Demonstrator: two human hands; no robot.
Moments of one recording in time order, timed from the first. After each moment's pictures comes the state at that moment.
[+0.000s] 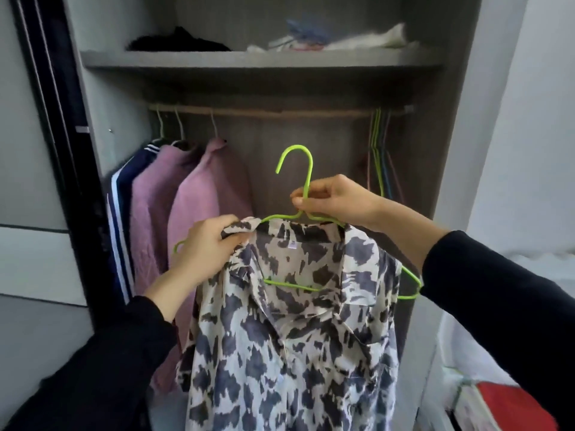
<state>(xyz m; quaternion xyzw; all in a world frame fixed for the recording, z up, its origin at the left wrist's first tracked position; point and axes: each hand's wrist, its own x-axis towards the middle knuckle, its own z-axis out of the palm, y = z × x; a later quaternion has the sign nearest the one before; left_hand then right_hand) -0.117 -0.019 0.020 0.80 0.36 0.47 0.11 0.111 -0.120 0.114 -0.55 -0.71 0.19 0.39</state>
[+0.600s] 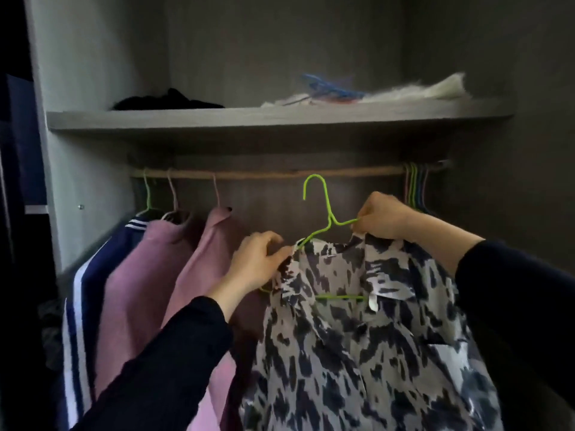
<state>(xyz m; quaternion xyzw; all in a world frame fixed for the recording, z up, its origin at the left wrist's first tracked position) -0.043 0.194 0.098 0.84 0.31 0.42 0.10 0.146 0.039 0.188 -0.78 -0.55 -0.08 0.28</state>
